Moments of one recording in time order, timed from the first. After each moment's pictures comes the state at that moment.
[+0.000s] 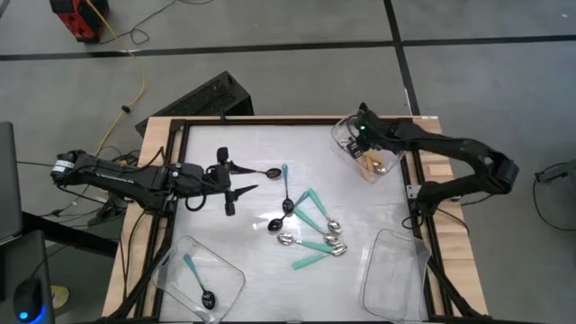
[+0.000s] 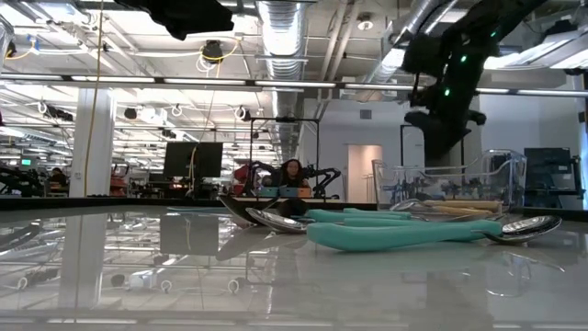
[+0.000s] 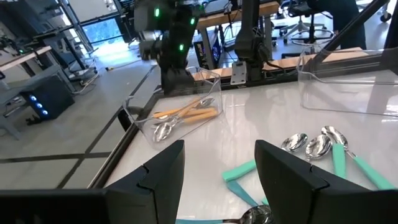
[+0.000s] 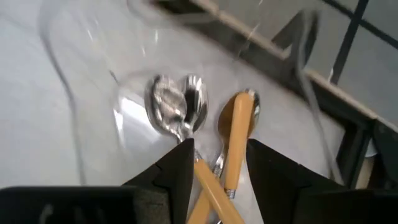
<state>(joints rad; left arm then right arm) -0.11 0.94 0.68 0.01 -0.36 0.14 -0.62 1.26 0.86 -0.64 0.39 0.29</state>
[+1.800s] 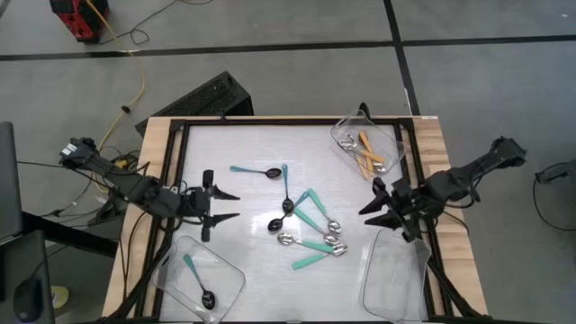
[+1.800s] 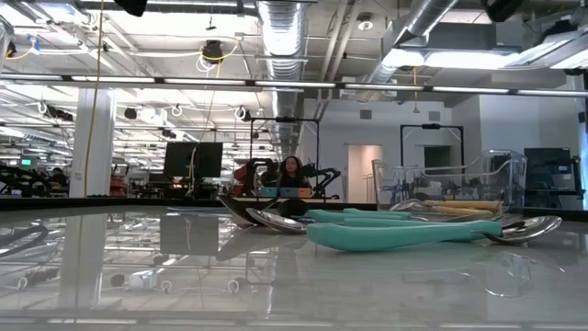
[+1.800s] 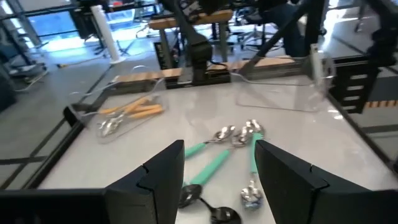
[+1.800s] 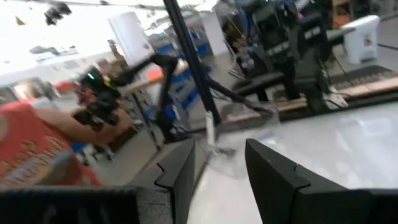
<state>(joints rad) -0.48 0.82 0.68 -0.17 -0.56 -0.05 0.48 0.61 0.50 0.16 0.16 0.36</state>
